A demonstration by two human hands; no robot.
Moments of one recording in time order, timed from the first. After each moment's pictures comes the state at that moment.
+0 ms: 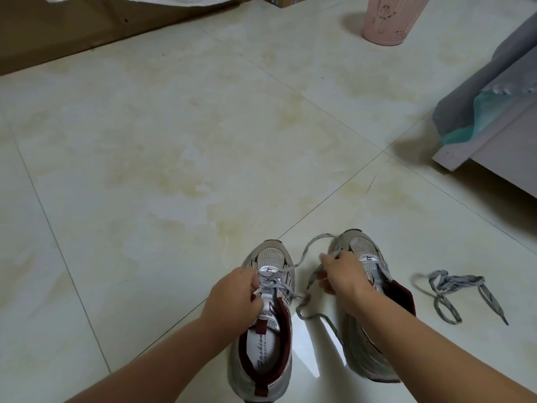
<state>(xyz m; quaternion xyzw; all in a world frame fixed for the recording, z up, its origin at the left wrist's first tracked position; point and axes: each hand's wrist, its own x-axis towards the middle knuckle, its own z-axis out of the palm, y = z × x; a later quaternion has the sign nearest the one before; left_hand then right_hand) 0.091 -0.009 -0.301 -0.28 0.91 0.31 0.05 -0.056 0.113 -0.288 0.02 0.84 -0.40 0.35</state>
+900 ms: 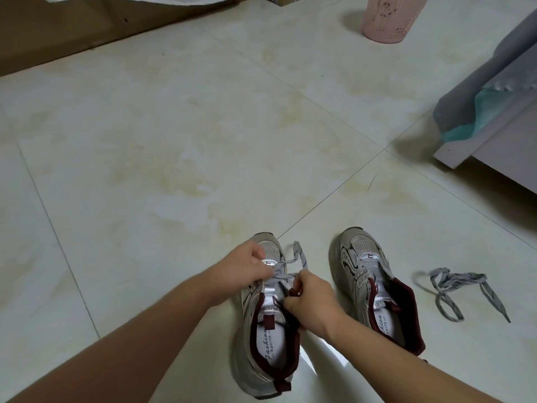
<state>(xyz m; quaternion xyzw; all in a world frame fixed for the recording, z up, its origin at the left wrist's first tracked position) 0.059 -0.035 -0.287 -0.33 0.70 0.62 0.12 -0.005 0.108 -0.294 -0.18 0.86 -0.28 0.40</state>
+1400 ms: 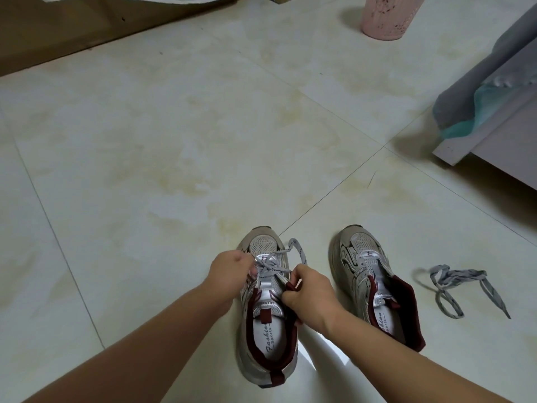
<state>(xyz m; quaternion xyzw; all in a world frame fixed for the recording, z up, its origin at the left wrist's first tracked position) 0.064 -0.027 -0.293 -0.49 0.64 0.59 0.02 -0.007 0.106 -0.301 -0.17 0.85 -0.32 0.39</state>
